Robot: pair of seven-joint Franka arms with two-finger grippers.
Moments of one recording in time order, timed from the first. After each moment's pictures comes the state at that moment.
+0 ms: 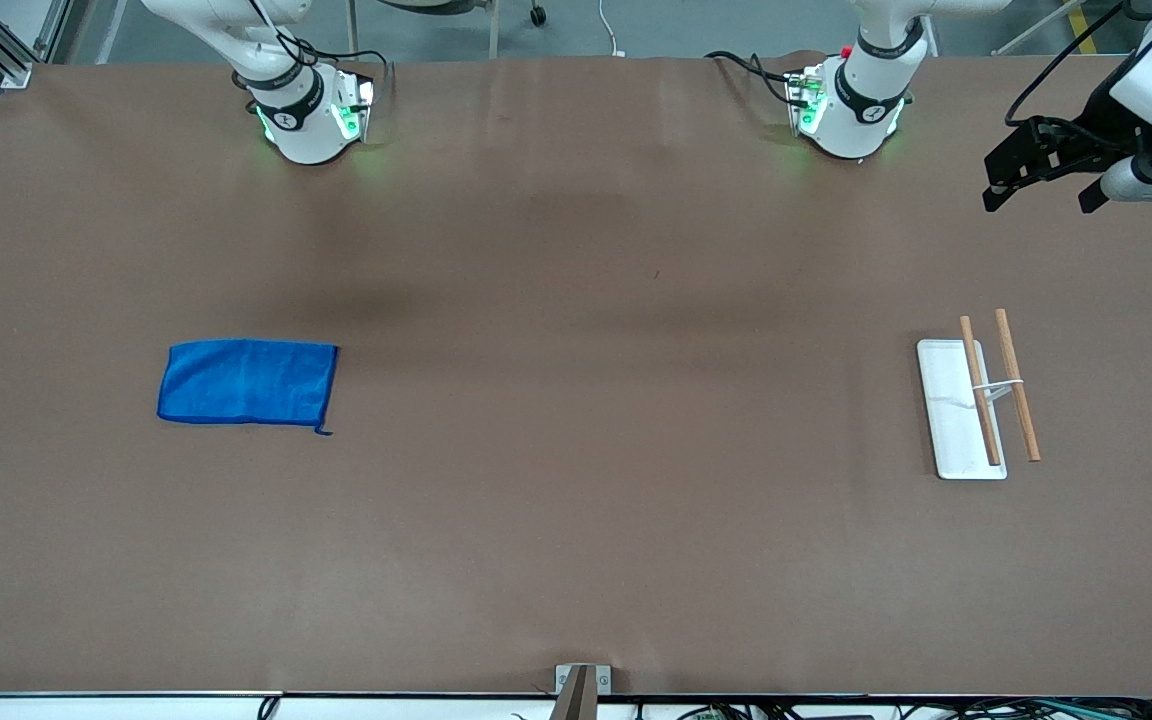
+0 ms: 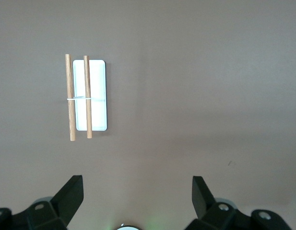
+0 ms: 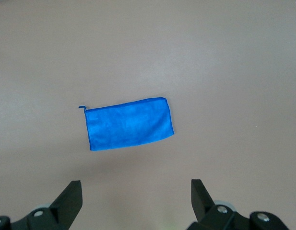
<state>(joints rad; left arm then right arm) -0.08 -0.10 -0.07 -1.55 -0.02 1.48 -0.14 -0.07 -0.07 -0.09 -1.55 -0.03 1.51 0.03</state>
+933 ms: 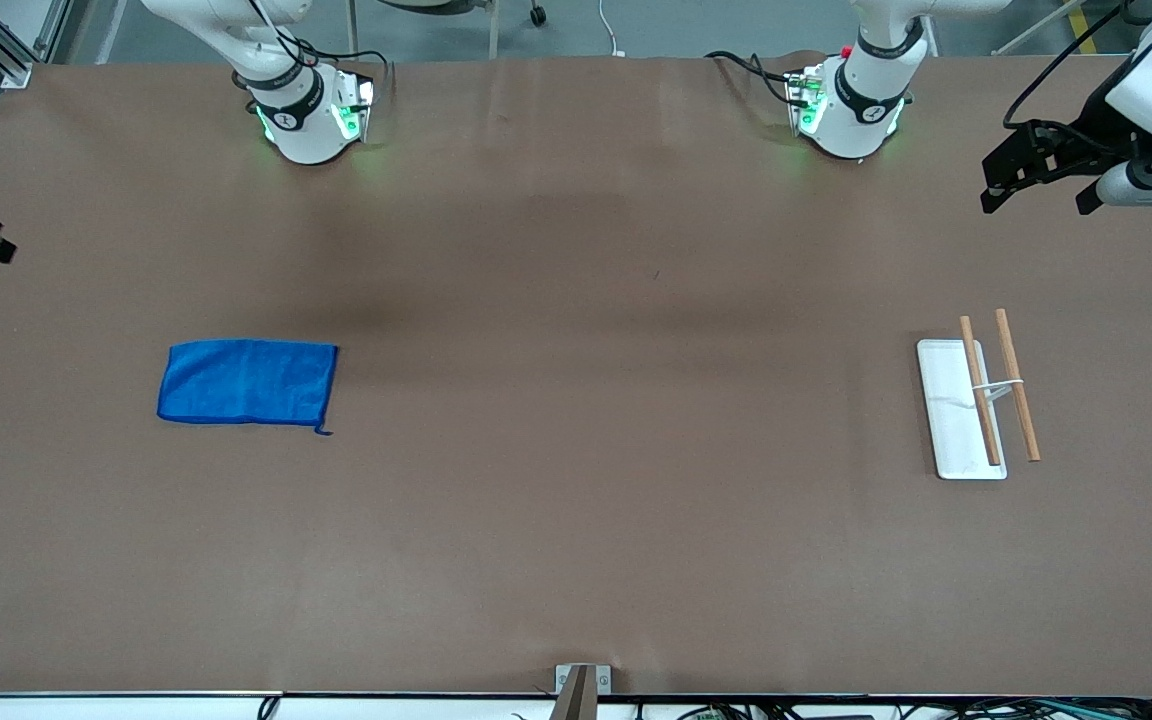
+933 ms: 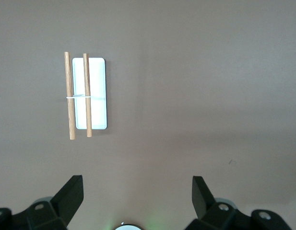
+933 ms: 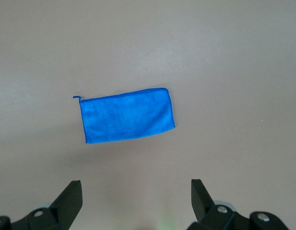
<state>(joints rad) -0.08 -0.09 -0.07 -1.55 -0.02 1.47 -0.14 -0.06 0.00 -0.09 -1.57 -0.04 1.50 0.02</state>
